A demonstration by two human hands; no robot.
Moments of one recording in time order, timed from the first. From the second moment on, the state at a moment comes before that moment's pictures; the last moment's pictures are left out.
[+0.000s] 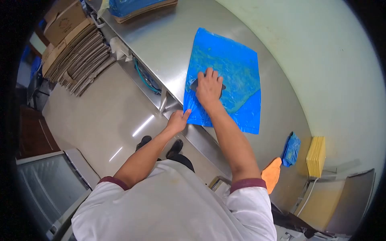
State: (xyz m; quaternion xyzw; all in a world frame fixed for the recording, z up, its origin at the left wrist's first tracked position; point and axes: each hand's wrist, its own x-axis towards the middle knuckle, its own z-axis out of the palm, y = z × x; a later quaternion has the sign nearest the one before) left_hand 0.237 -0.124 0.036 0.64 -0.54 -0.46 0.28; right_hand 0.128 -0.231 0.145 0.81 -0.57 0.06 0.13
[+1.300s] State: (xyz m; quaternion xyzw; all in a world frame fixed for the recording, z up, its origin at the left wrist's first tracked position) left_hand 0.265 -0.142 0.038 0.54 -0.62 -0.51 0.26; right_hand 0.156 -0.221 0.152 0.74 -0.67 0.01 0.12
